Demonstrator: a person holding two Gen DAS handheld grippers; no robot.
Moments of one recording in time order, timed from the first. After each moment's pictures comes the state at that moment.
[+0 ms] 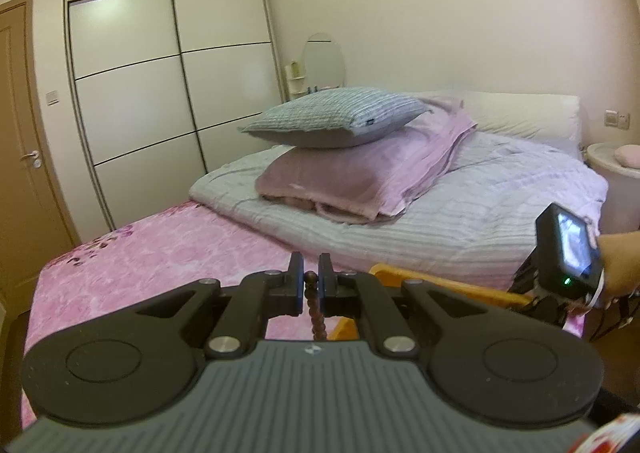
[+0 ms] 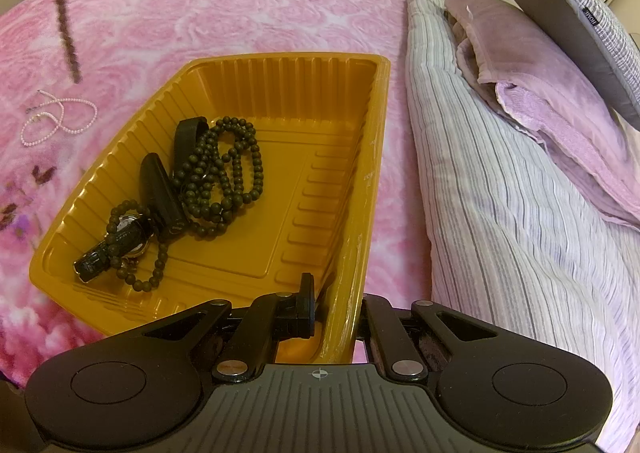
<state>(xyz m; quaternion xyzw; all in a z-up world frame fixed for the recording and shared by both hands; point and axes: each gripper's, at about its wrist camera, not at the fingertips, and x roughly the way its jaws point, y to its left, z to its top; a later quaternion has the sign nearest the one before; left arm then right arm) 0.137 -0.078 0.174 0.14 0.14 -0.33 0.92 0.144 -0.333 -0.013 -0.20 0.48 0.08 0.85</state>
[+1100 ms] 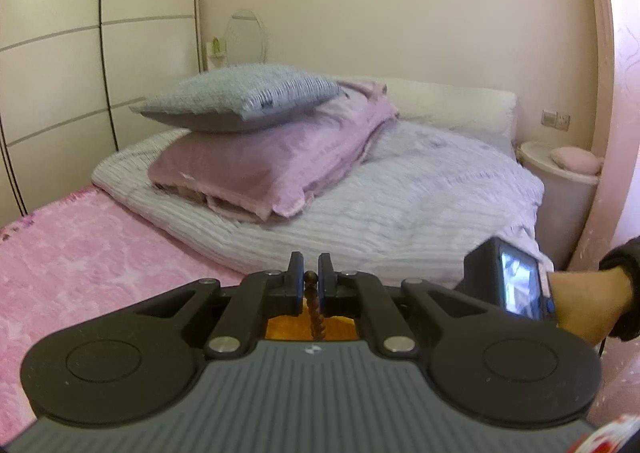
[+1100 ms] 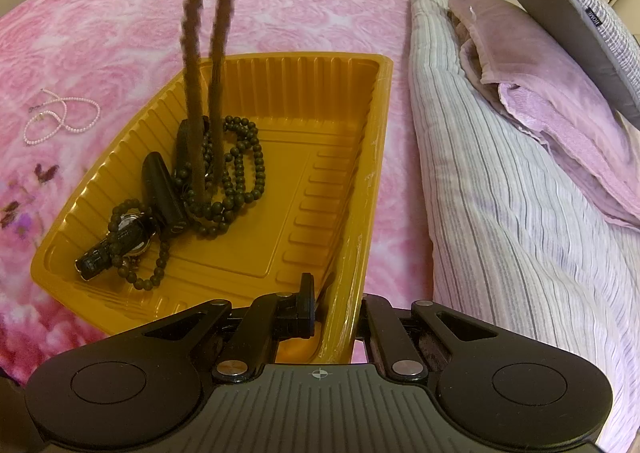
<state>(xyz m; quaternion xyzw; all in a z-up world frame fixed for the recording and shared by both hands) 0.164 -0.189 0.147 0.13 0.20 -0.44 0.87 0.145 -0.333 -0.014 -0.20 0.47 0.08 0.85</state>
